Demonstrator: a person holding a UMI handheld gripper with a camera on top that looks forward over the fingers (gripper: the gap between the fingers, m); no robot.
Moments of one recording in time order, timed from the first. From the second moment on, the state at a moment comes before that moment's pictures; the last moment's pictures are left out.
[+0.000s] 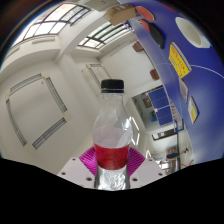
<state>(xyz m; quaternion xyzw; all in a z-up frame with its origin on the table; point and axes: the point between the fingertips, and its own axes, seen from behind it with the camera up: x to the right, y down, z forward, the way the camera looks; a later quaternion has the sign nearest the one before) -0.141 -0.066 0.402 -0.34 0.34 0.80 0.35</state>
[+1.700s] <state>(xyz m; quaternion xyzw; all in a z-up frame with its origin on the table) 0.191 0.045 0.106 -0.80 0.03 -0.02 0.60</state>
